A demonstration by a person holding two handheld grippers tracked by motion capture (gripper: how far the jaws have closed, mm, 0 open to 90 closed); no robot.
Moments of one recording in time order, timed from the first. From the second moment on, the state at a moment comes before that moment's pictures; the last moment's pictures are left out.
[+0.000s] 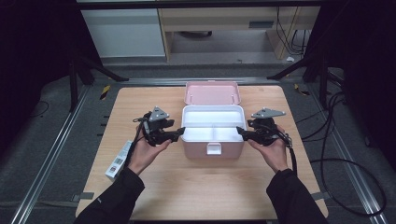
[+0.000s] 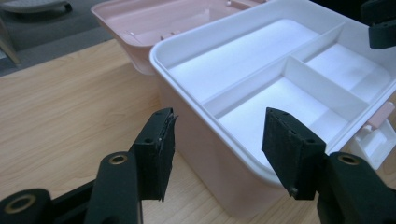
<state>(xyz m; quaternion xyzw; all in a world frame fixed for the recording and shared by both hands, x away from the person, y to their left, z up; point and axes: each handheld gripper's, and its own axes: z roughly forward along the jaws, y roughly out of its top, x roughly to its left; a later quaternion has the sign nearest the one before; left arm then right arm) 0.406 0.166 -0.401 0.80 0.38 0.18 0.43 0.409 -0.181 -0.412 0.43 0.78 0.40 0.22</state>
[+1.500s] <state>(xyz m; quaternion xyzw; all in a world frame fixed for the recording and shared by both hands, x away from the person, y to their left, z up) 0.393 0.198 -0.407 0.80 0.39 0.19 0.42 0.398 -0.141 -0.421 0.41 0.80 0.39 0.21</state>
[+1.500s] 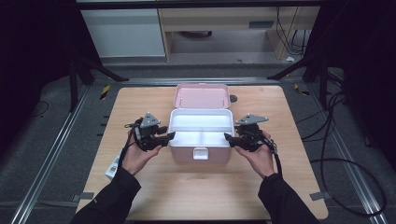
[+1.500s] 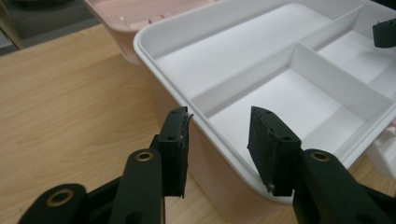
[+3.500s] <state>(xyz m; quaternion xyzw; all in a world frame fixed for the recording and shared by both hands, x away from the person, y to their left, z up) 0.486 0.158 -0.388 0.97 0.10 0.08 0.23 0.478 -0.120 -0.393 0.11 0.96 0.25 0.08</state>
